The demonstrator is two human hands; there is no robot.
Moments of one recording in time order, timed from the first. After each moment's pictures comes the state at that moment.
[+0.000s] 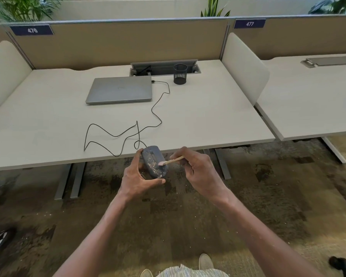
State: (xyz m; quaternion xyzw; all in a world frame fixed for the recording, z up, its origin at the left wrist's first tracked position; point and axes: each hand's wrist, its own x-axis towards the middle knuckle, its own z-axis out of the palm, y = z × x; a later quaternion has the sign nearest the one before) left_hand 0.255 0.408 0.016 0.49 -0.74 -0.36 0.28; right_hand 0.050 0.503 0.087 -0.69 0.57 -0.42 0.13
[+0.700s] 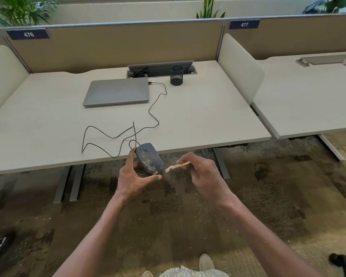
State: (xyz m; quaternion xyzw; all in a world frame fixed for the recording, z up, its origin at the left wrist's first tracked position) left_hand 0.257 0.405 0.015 0.49 -0.72 -0.37 0.32; right_hand 0.037 0.526 0.082 -0.67 0.60 -0.41 0.16
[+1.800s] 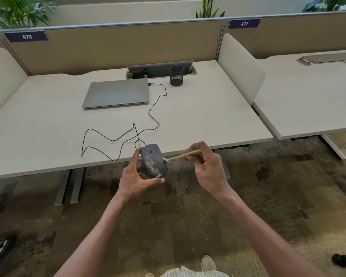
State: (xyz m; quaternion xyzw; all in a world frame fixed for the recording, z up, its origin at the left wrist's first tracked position) left_hand 0.250 0.399 0.023 0.45 -0.74 -0.40 0.31; right_hand 0.026 0.498 0.070 -0.58 0.60 -0.53 0.16
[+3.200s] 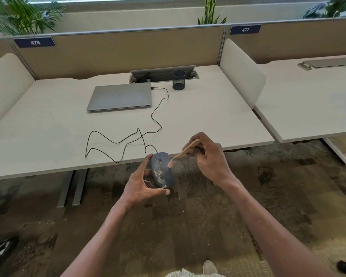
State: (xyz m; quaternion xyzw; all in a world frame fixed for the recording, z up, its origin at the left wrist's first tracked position) left_hand 0.253 0.414 0.027 0.41 -0.76 -0.44 0.25; right_hand 0.015 0.481 0.096 -0.59 0.60 -0.50 0.22
